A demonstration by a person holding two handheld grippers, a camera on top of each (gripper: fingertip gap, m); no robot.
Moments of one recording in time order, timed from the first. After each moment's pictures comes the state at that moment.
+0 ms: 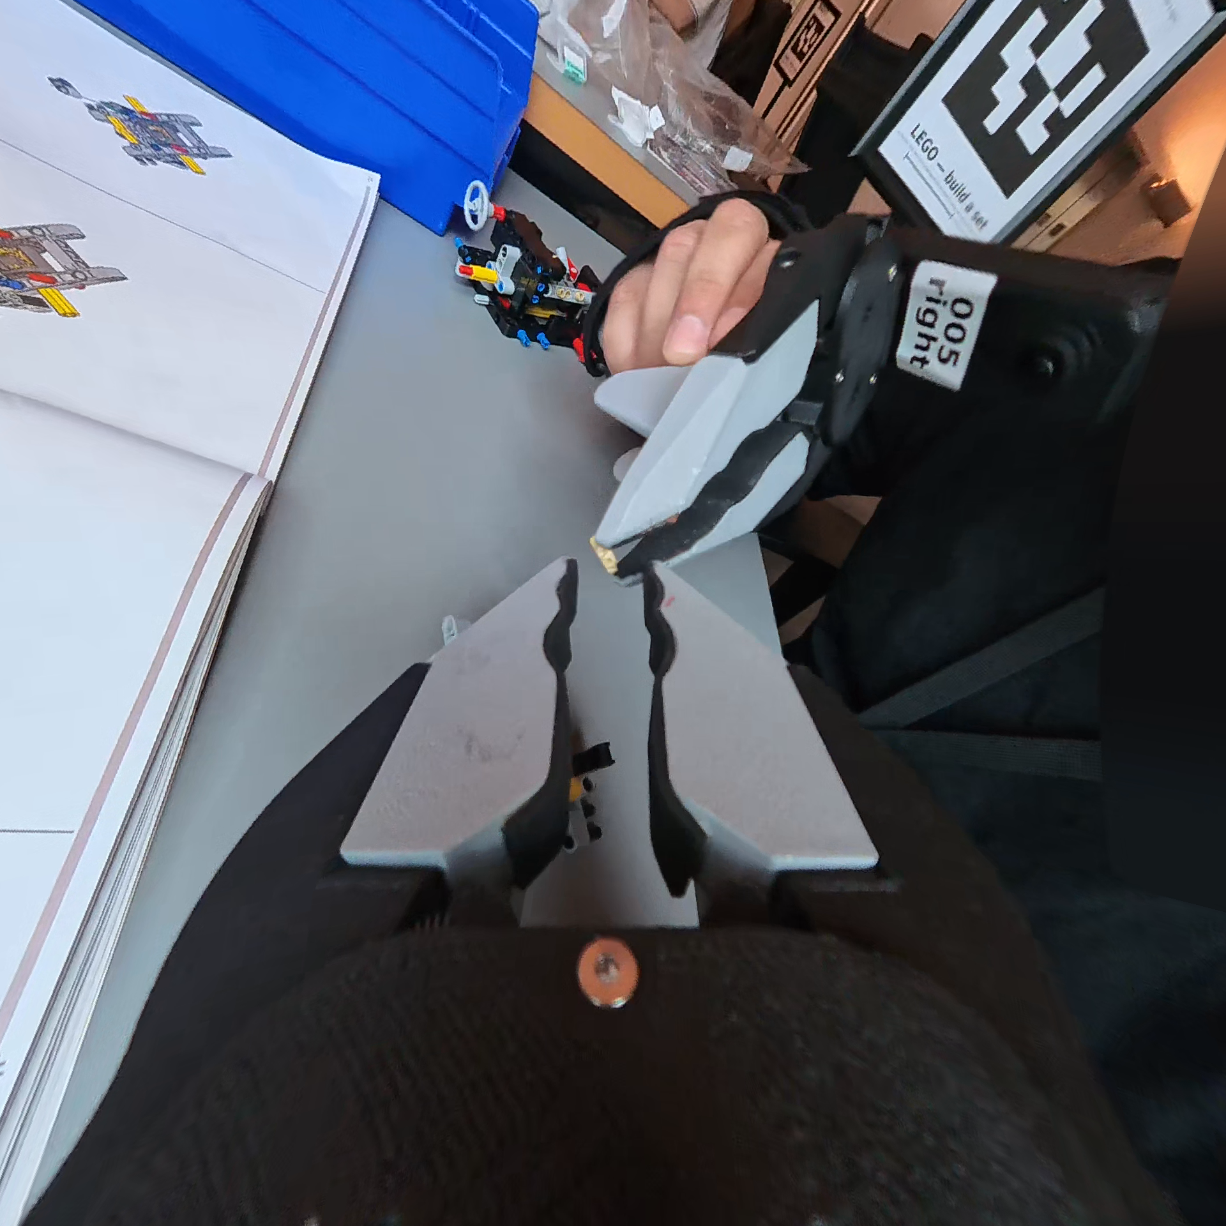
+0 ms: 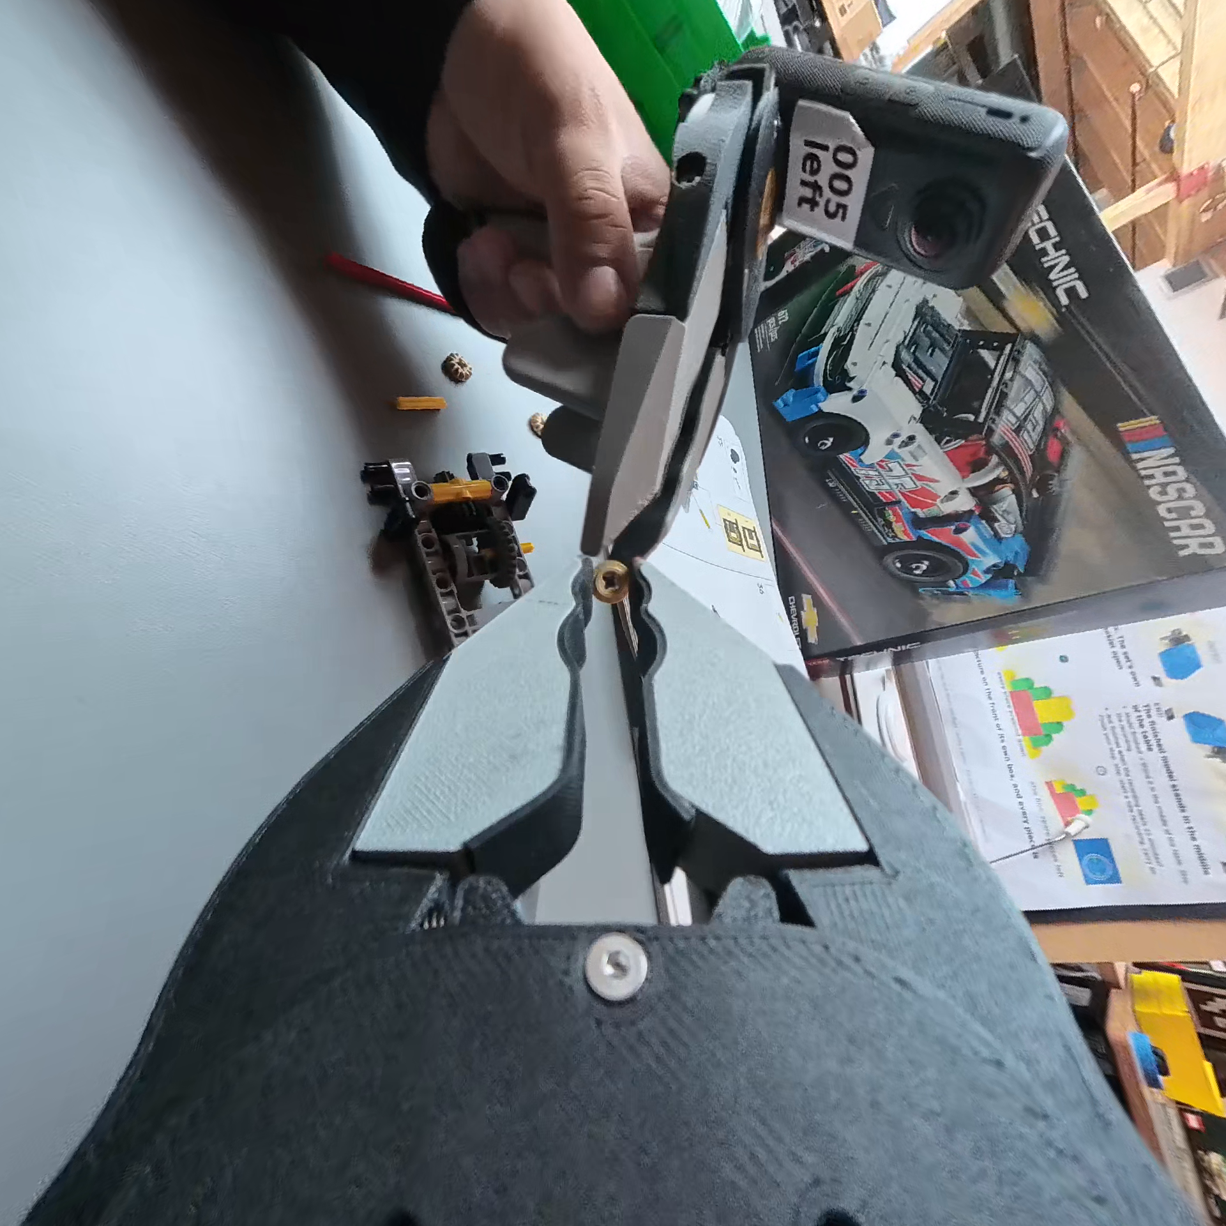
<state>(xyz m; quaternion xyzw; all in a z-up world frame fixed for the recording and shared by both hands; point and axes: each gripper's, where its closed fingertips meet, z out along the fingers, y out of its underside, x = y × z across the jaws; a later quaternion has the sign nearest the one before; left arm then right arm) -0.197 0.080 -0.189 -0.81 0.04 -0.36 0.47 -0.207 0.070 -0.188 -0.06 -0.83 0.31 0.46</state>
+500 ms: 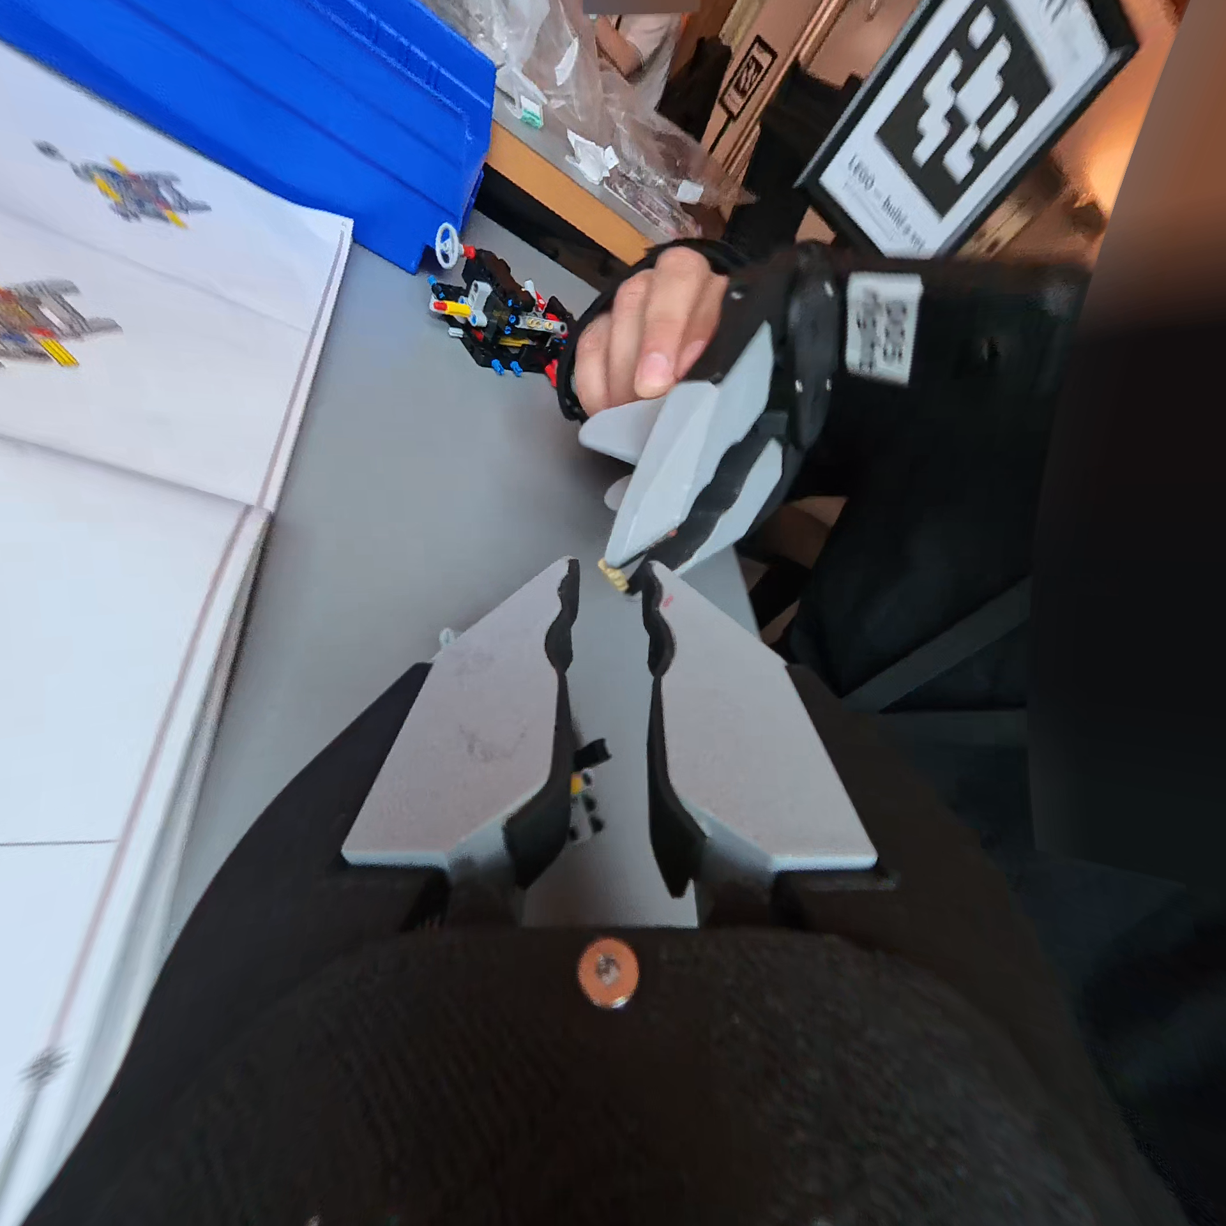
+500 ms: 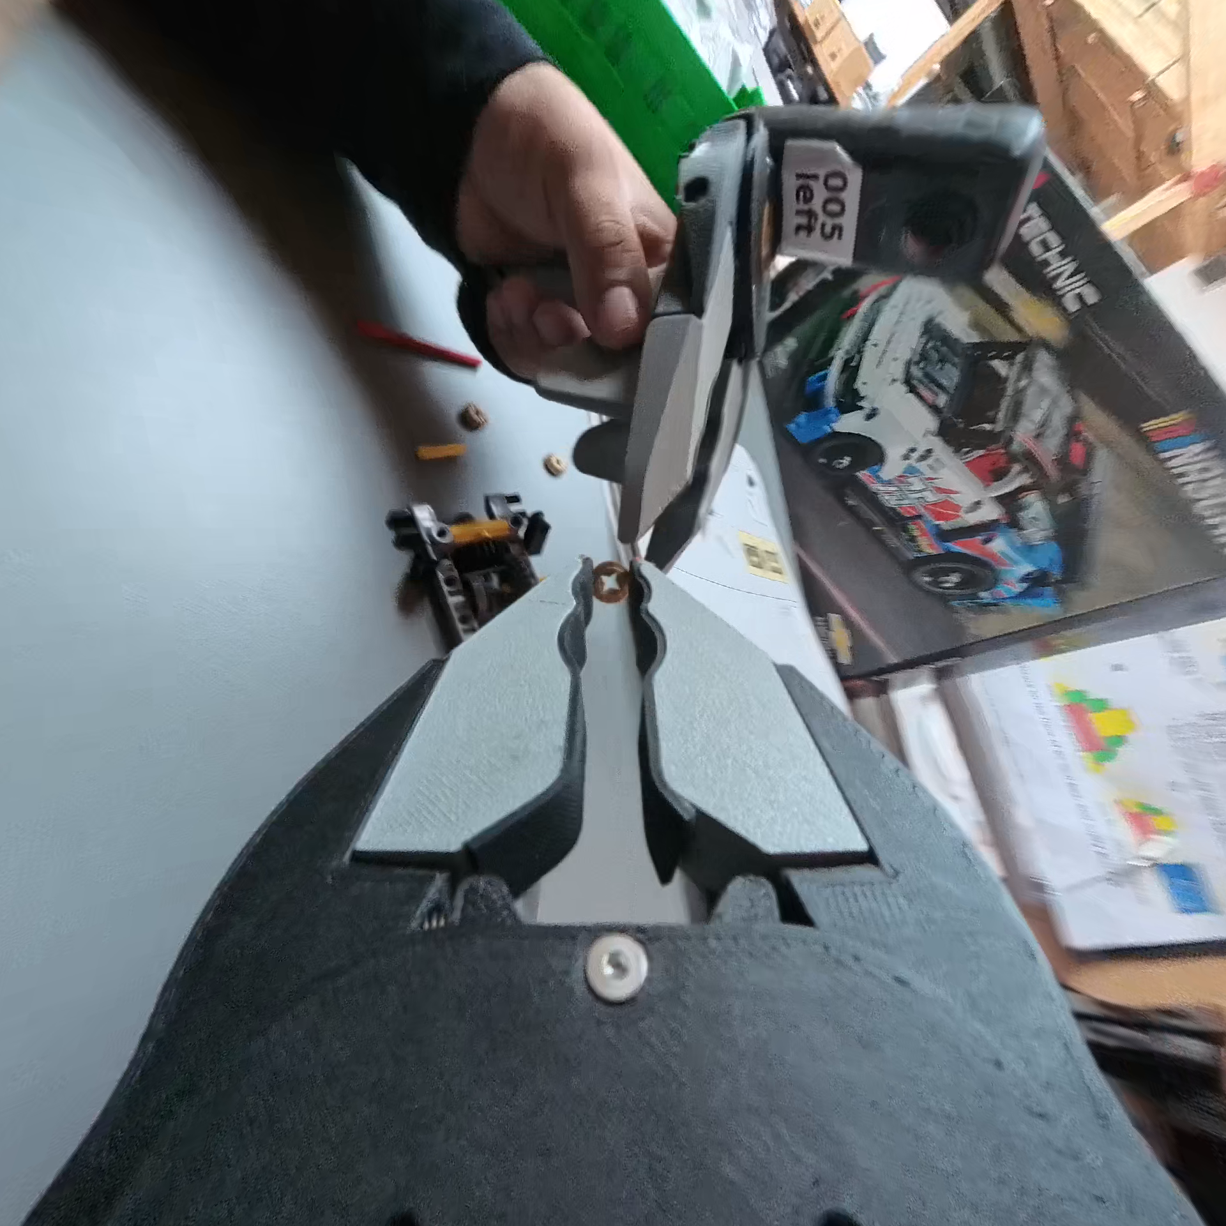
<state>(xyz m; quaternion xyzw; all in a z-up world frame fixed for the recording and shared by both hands) -0.202 0.073 -0.177 -0.79 0.06 -0.37 0.49 -0.204 0.061 -0.184 -0.08 -0.82 0.37 0.43</state>
